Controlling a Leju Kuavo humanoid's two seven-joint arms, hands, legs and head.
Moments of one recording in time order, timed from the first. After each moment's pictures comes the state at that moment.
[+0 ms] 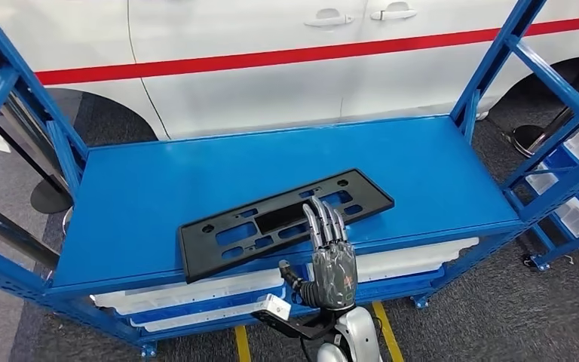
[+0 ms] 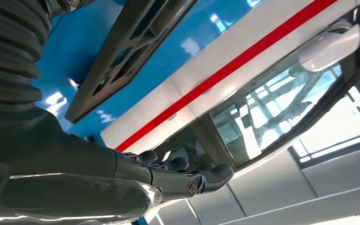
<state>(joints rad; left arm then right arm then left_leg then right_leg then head) -0.01 0.01 0.56 -0.21 -0.68 0.14 -0.31 0.10 0.31 0.11 -1.47 1.44 -0.66 -0.28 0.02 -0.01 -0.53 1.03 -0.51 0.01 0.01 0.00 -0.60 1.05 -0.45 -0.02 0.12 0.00</state>
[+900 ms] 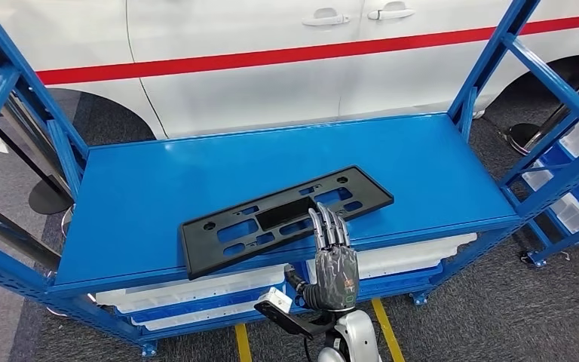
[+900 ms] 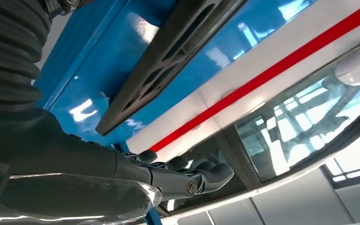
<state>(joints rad) -0.02 0.01 0.57 -0.21 -0.74 0.13 -0.31 0.09 0.30 0.11 -1.42 1.47 -0.66 -0.16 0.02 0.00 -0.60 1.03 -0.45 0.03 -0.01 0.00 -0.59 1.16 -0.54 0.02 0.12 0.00</state>
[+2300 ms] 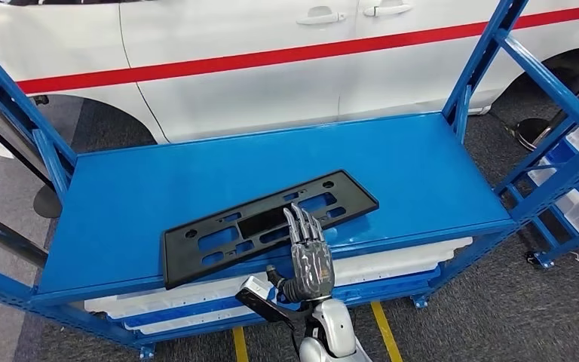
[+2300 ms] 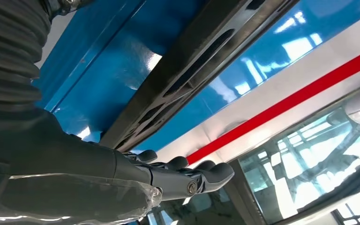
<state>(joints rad) -0.03 -0.02 0.65 -0.21 -0.82 0.10 -0.31 -0.06 0.28 0.17 -1.18 1.44 -0.66 -0.08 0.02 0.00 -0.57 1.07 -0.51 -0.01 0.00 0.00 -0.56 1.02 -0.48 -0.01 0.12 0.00</state>
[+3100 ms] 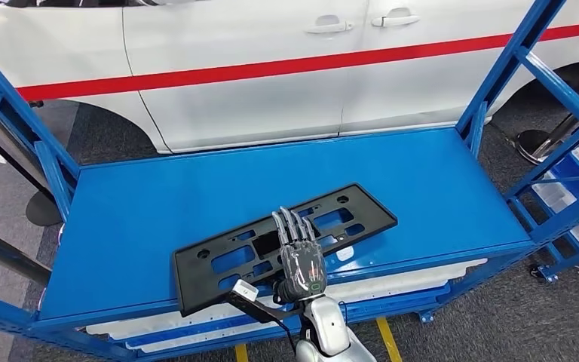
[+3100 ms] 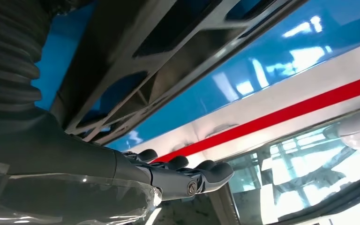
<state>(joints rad) -0.03 -0.03 0.69 -0.21 -0.92 0.10 -0.27 -0.13 0.23 0.28 -1.10 1.55 -0.66 0.10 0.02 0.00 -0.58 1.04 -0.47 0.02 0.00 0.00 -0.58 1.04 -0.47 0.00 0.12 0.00</state>
